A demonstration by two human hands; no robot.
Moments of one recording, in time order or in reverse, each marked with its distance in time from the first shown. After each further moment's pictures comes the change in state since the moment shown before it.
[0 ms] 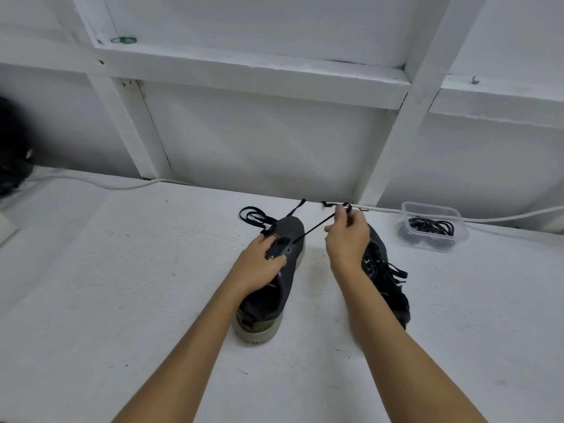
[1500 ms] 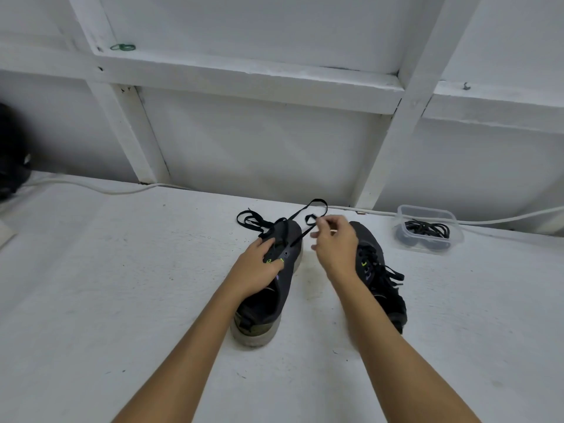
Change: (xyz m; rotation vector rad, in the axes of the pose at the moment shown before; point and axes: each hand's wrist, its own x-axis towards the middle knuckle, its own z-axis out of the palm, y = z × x) left_hand 0.004 -0.003 0.001 0.034 -0.007 -0.007; right_hand -0.006 0.005 0.000 -0.061 -0.165 -0.036
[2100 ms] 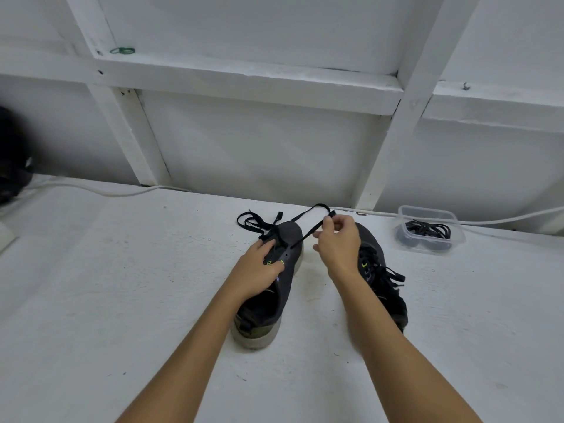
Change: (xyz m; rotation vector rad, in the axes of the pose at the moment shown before) left_hand 0.004 -0.003 0.000 -0.006 0.012 0.015; right_hand 0.004 -0.005 -0.001 0.026 0.047 0.080
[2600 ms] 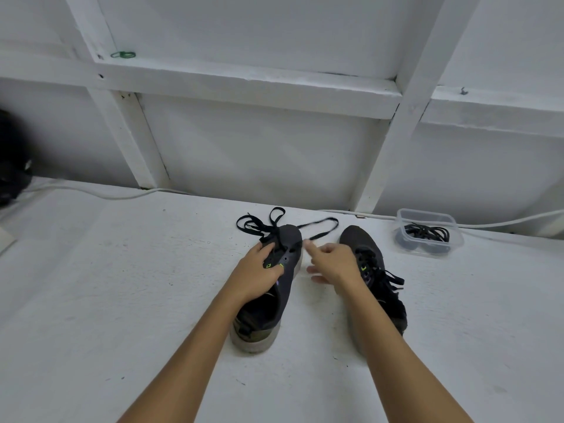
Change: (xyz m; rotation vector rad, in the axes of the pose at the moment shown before) left_hand 0.002 -0.001 0.002 0.008 0.012 0.016; right_hand -0.010 0.008 -0.020 -0.241 -0.290 0.228
